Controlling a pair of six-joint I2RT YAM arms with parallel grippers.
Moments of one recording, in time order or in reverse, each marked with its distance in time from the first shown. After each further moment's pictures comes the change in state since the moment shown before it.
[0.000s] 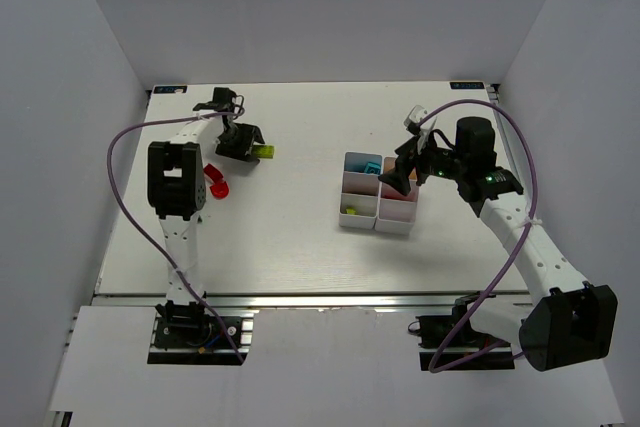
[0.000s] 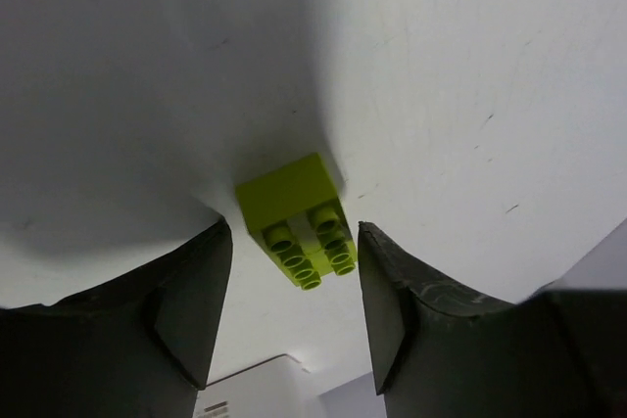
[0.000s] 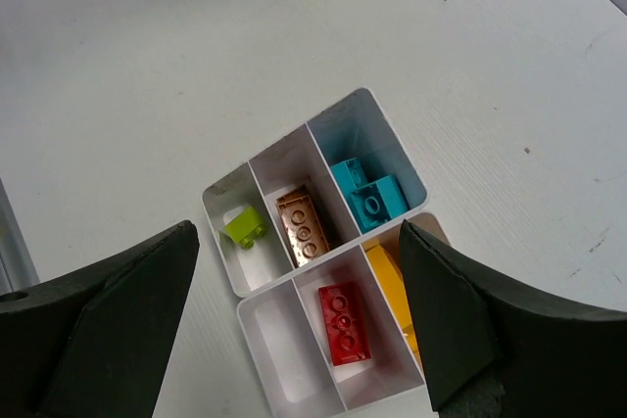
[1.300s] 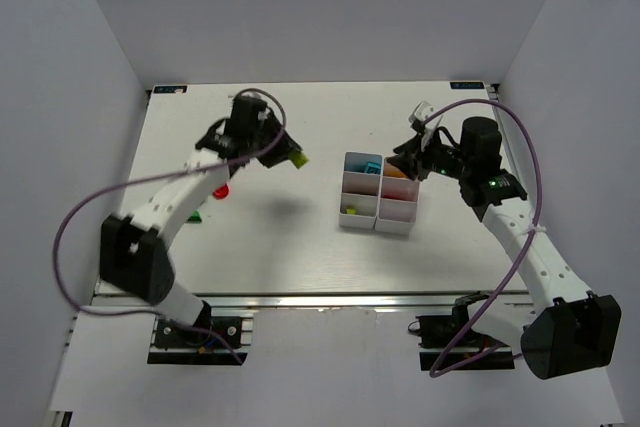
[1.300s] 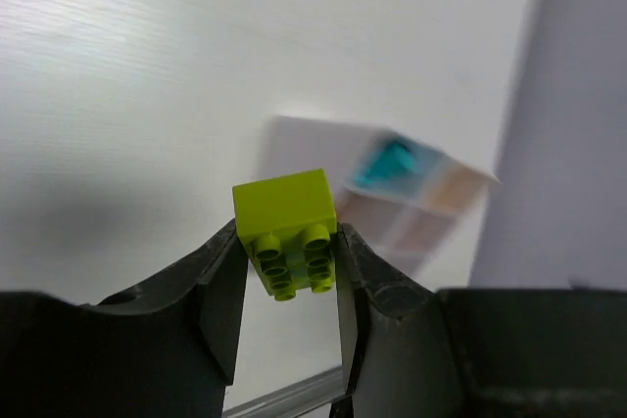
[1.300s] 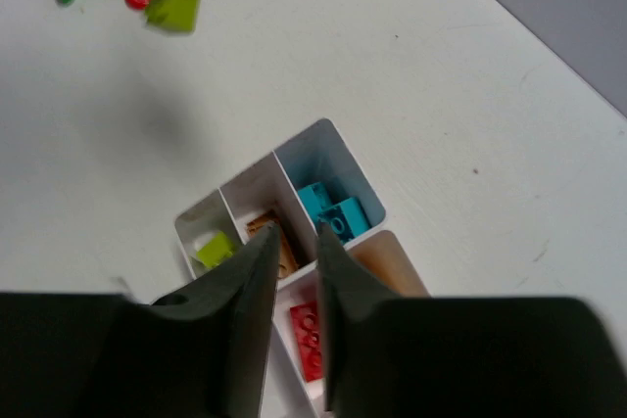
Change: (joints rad) left arm -0.278 -0.684 -0.466 0.198 -0.069 0.441; right arm 0.000 -0.039 -0.009 0.068 0.040 0.005
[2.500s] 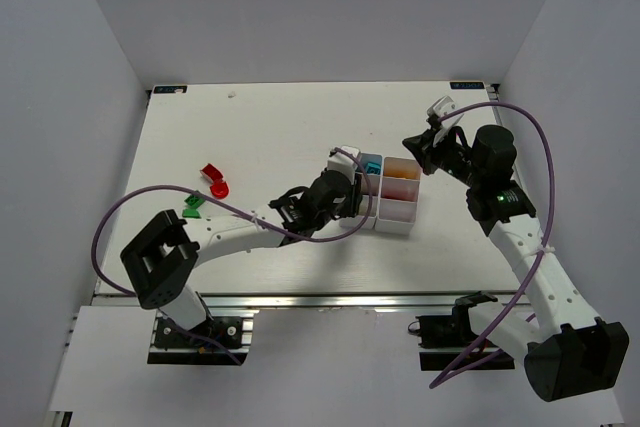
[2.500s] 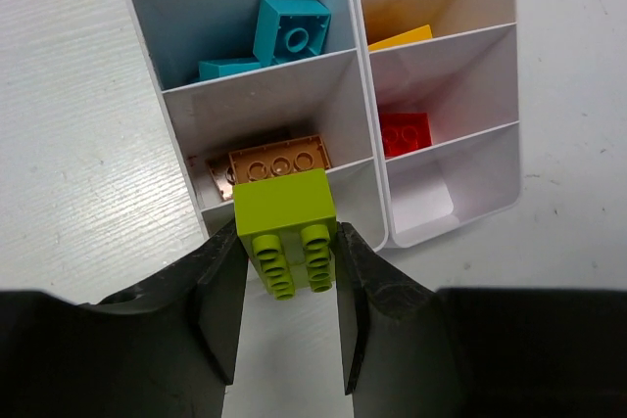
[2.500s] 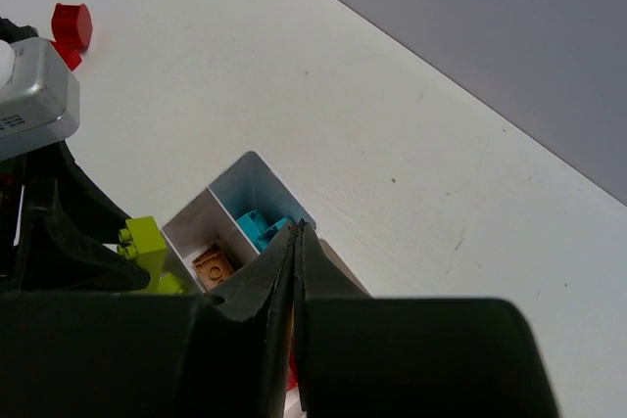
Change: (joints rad) left arm -0.637 -0.018 -0.341 0.635 -0.434 0.478; right arm -0.003 -0.117 -0.056 0.138 0.199 0.107
